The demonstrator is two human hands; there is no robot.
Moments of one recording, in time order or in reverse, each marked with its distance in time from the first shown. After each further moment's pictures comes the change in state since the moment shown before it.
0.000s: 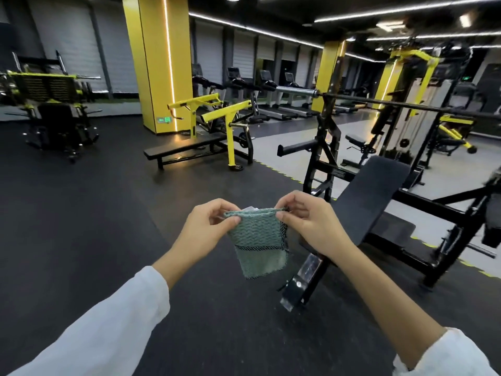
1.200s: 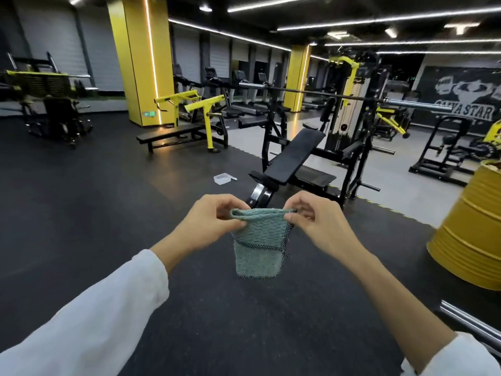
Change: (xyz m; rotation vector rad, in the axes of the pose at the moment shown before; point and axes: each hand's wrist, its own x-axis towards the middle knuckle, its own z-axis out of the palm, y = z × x) left_hand -0.790 0.392 0.091 0.007 -0.282 0.019; right_hand -0.818 -0.374 -0.155 -0.191 0.084 0.084
